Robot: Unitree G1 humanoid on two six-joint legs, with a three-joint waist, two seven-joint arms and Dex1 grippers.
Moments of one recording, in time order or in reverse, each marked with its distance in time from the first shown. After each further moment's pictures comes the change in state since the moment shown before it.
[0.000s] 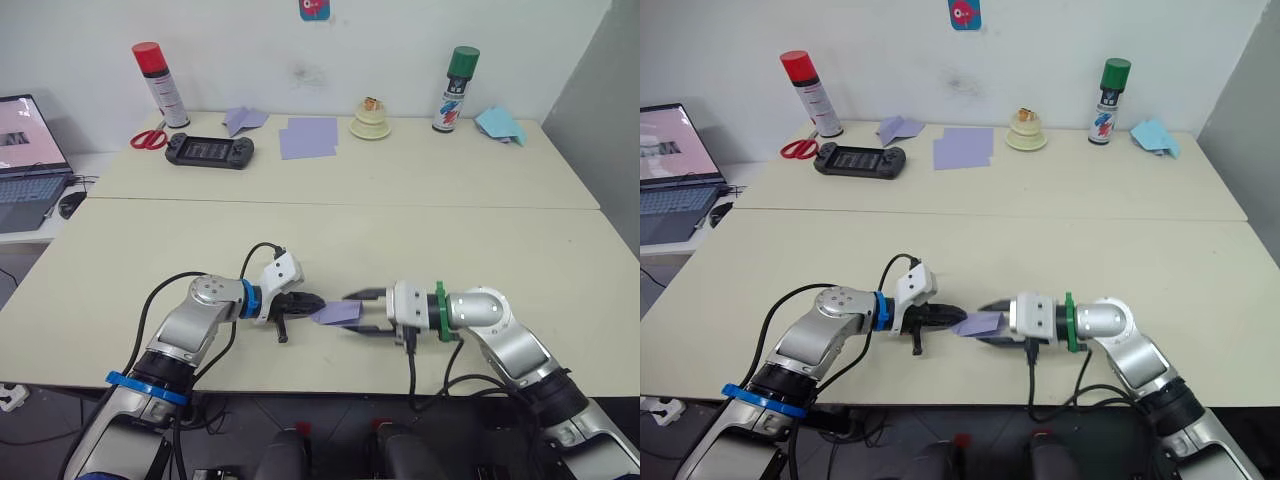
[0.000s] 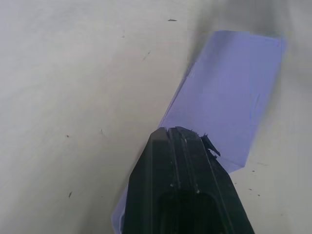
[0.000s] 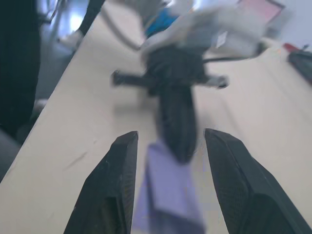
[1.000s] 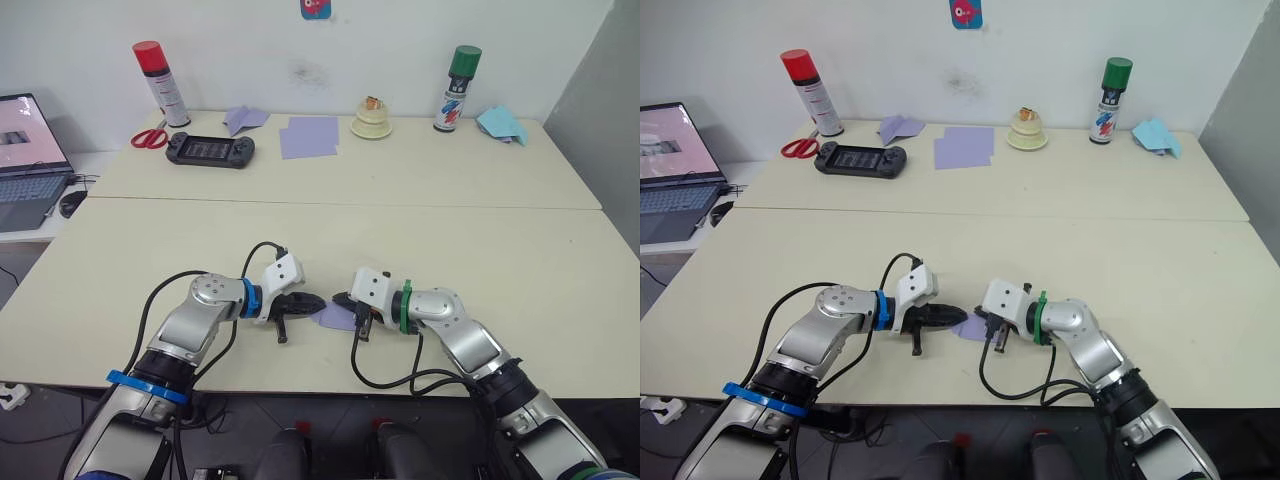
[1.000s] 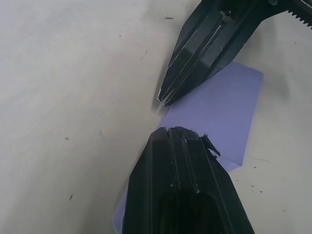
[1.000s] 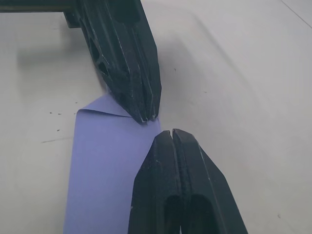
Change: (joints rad) left arm 0.000 0.002 -0.002 0.008 0.013 -0.025 -0.009; right arm -0.044 0.161 0.079 0.177 -0.266 0.189 -0.183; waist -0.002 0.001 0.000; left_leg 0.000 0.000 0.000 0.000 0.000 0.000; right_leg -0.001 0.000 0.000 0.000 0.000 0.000
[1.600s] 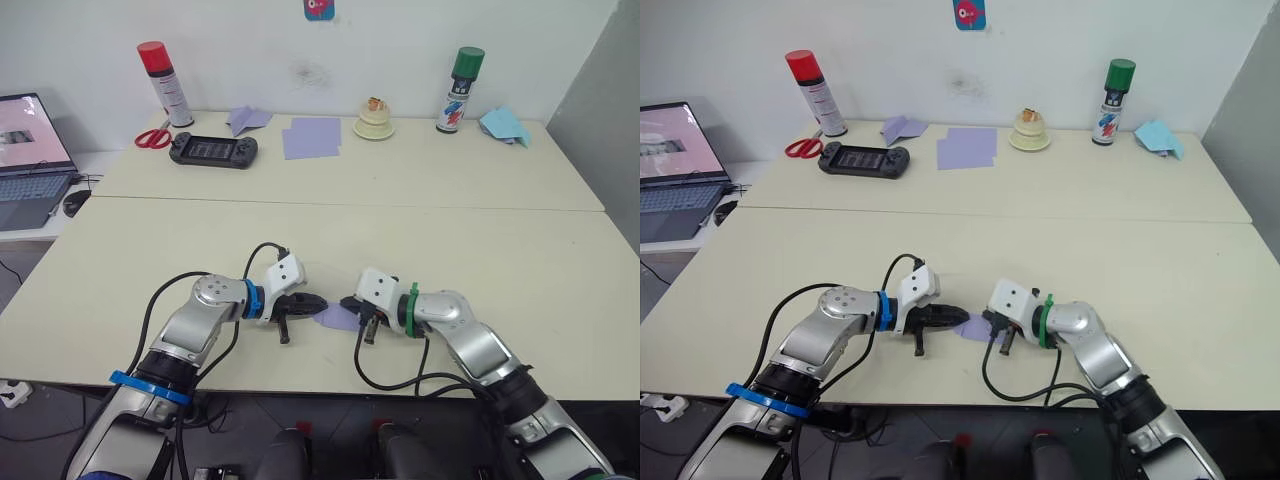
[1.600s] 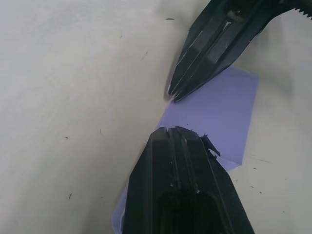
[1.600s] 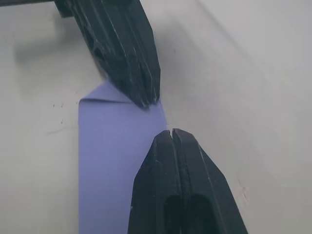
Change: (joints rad) left arm 0.003 -0.011 -0.003 -0.001 0.001 0.000 0.009; right arm 0.064 -0.068 -0.019 -0.123 0.013 0.160 0.008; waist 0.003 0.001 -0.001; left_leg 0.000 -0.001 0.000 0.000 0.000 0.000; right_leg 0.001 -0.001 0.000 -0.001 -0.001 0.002
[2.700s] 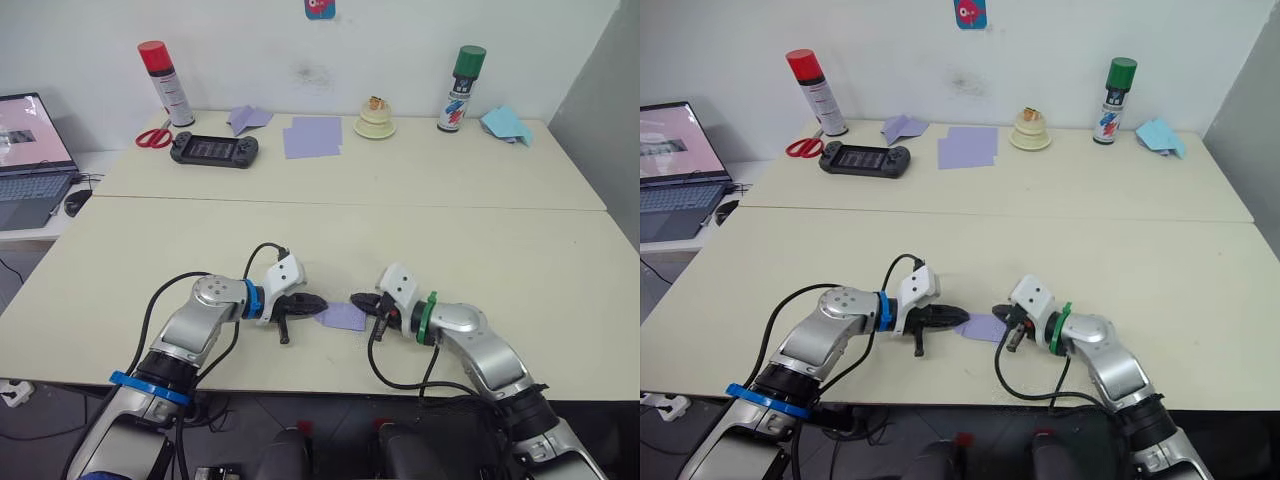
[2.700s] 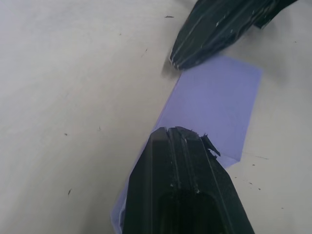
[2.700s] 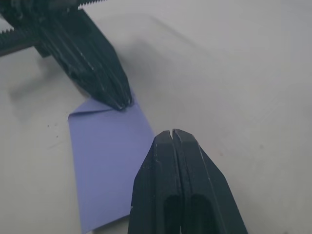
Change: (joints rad) left arm 0.007 -0.001 0.006 0.001 0.002 -0.004 -0.001; right arm 0.082 0.053 -0.106 0.017 0.163 -0.025 -0.074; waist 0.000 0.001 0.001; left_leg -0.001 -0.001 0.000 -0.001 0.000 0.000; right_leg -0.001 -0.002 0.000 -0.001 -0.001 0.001
